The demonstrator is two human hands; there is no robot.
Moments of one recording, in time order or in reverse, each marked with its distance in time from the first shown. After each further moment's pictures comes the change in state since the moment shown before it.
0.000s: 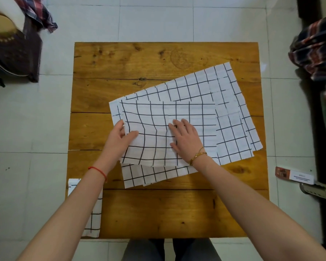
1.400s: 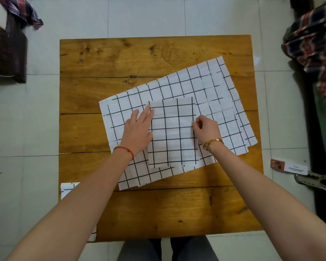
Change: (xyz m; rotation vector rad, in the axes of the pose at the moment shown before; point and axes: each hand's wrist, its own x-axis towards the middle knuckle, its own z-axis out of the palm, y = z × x) left_hand 0.053 -0.007 0.061 1.209 -0.096 0.515; right_hand 0.000 0.063 -0.023 0.627 0.106 0.628
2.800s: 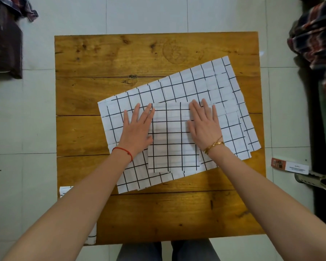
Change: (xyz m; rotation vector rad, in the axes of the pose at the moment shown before) left_hand 0.013 -0.010 0.004 0.147 -0.020 0.060; right_hand 0.011 -0.009 0.003 -0.649 0.000 -0.443
